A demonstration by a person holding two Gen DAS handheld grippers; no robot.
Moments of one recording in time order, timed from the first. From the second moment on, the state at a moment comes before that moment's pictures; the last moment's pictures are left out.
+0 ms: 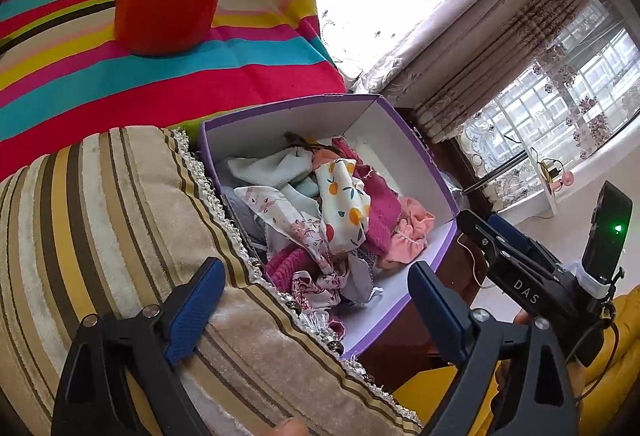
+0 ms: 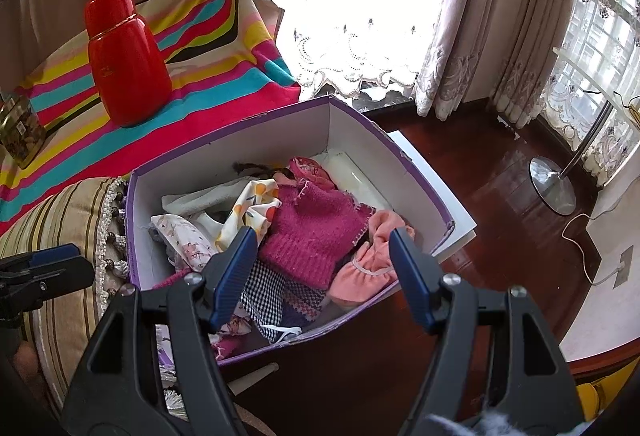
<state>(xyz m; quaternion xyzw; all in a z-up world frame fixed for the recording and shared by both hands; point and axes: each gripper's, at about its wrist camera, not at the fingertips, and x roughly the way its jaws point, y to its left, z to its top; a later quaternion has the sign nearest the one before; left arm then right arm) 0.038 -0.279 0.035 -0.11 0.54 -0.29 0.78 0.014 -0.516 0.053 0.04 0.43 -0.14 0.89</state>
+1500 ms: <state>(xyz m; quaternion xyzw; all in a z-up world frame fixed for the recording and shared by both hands) 0.039 -0.279 0.035 -0.11 0.54 -0.29 0.78 0.014 -0.516 0.048 0.04 0.44 -0.13 0.89</state>
